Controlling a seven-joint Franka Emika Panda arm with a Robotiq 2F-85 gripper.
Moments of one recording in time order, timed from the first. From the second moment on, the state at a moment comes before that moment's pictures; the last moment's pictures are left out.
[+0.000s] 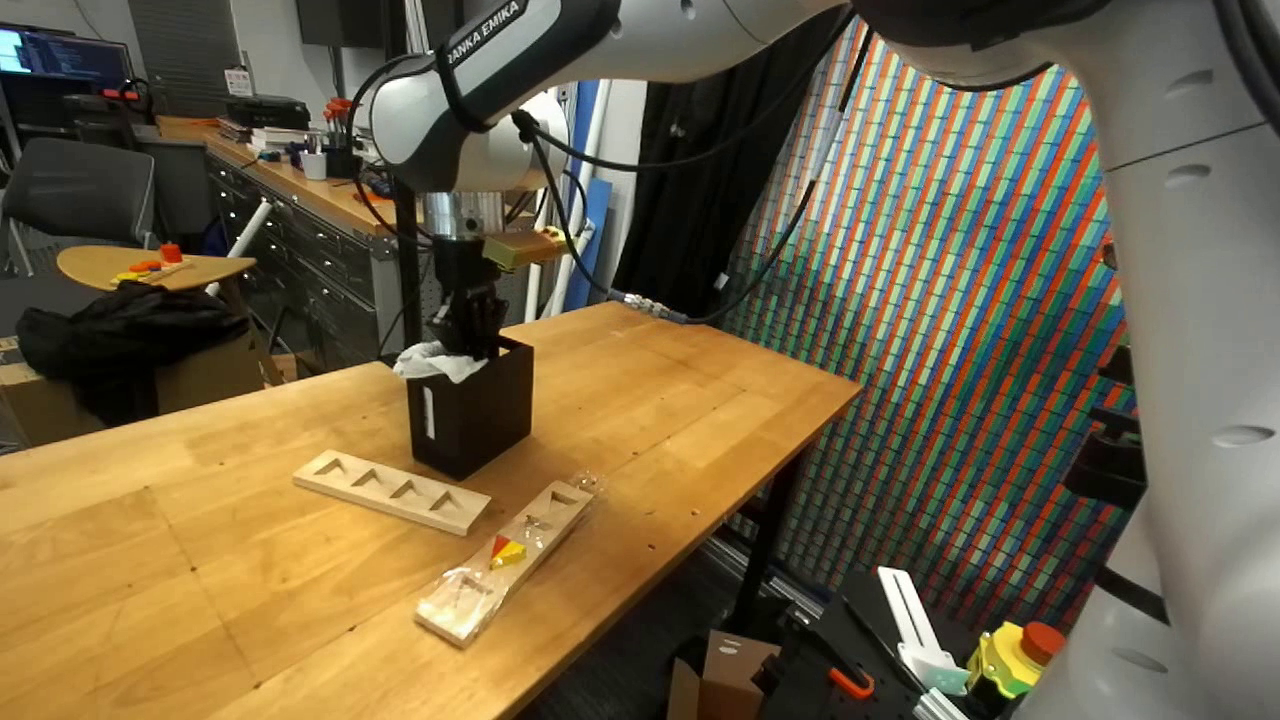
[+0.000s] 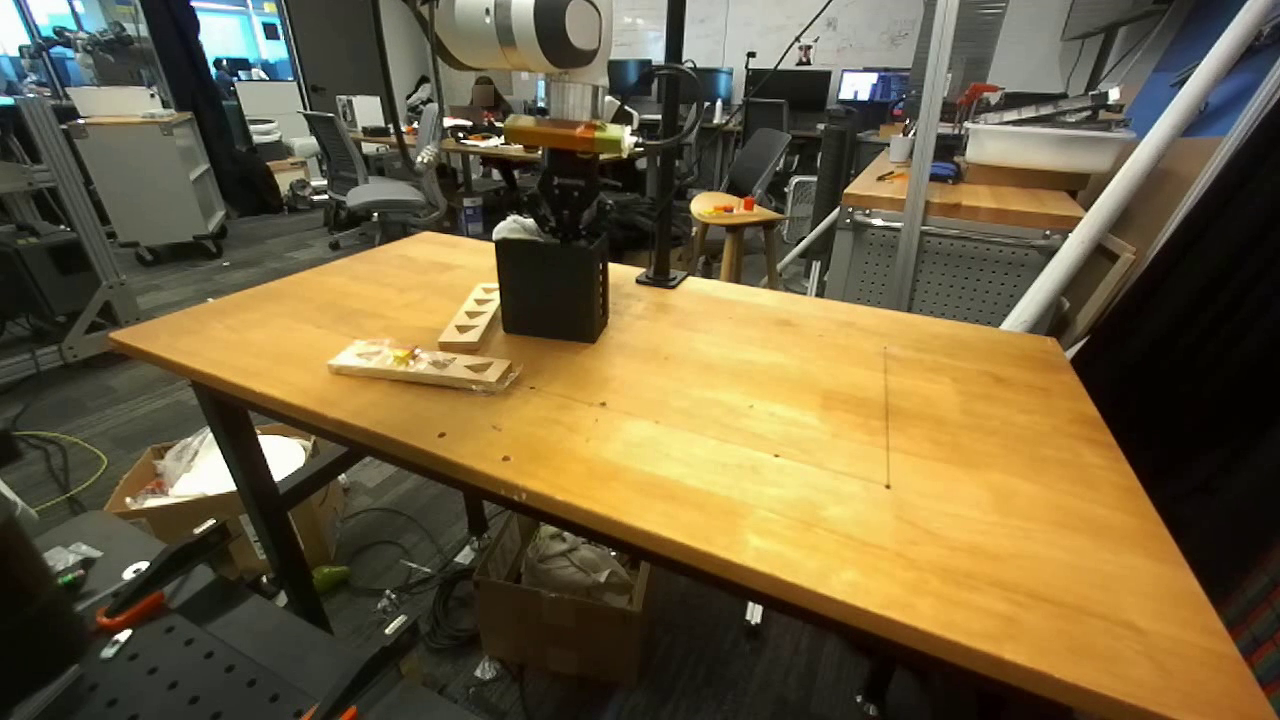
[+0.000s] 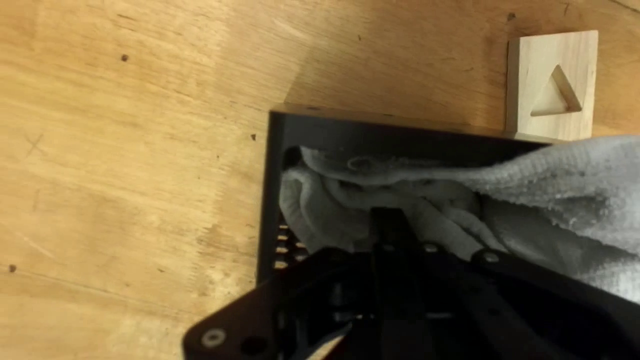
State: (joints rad) arm -0.03 0.51 0.07 -1.61 -0.04 2.02 -0.32
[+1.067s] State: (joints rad) arm 0.11 0.39 0.07 -1.67 -0.14 2.01 -0.14
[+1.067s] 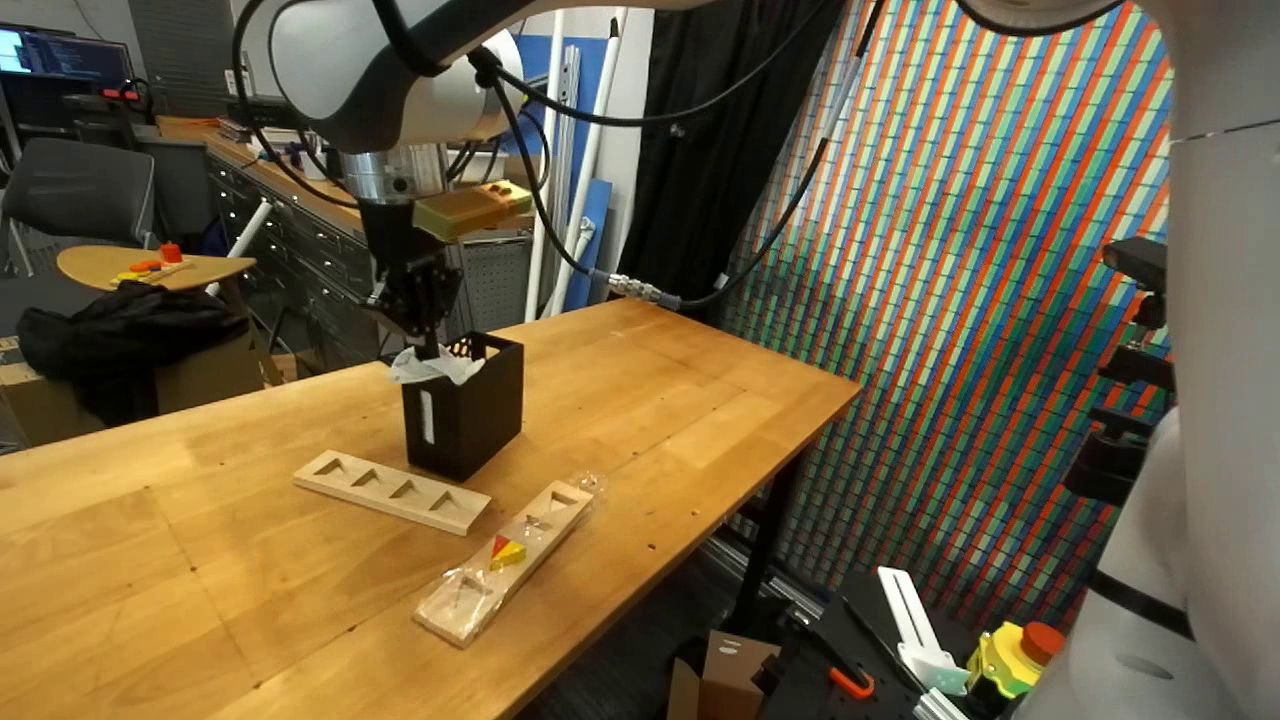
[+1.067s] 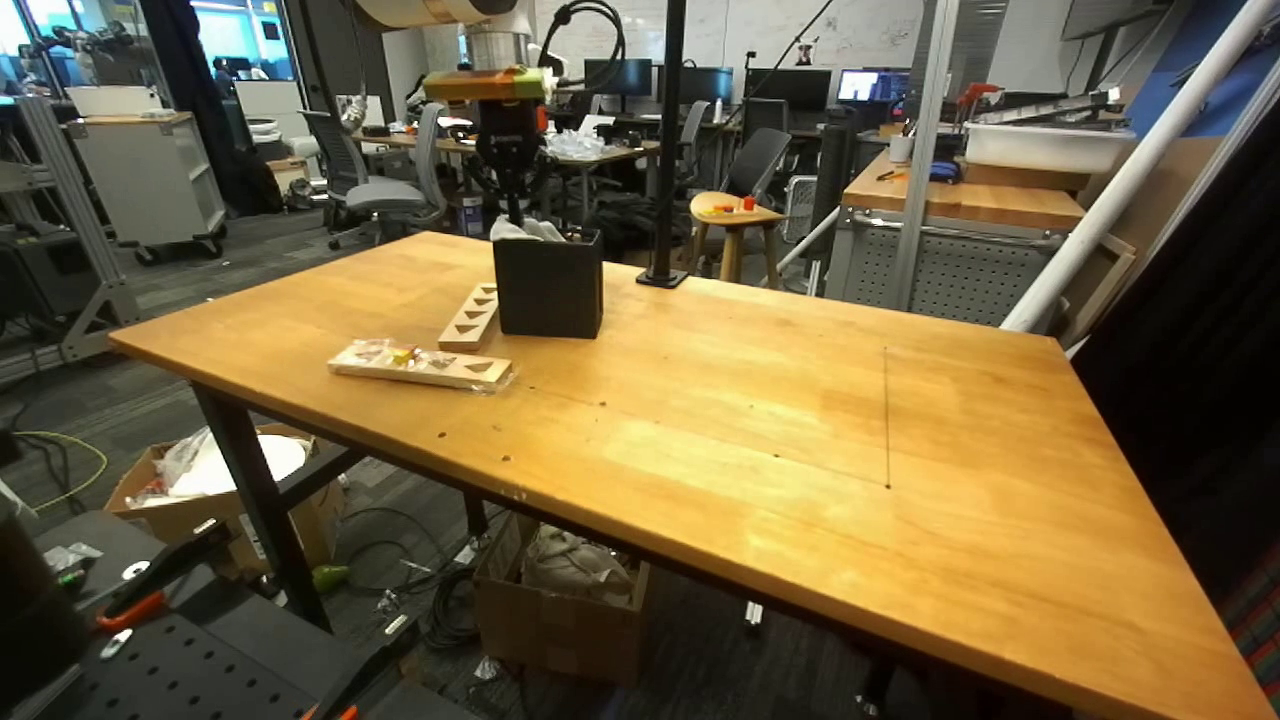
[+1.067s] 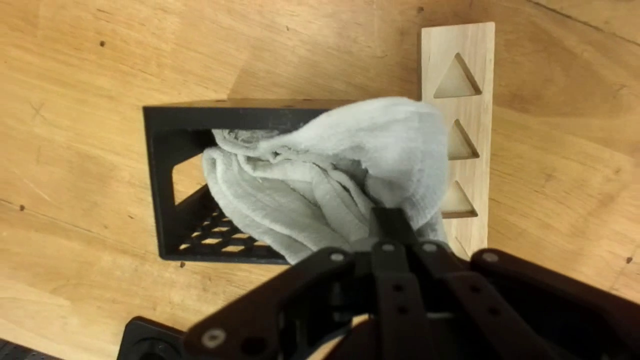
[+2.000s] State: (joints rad) arm 0.21 0.31 0.09 -1.72 -0.27 1.96 0.02
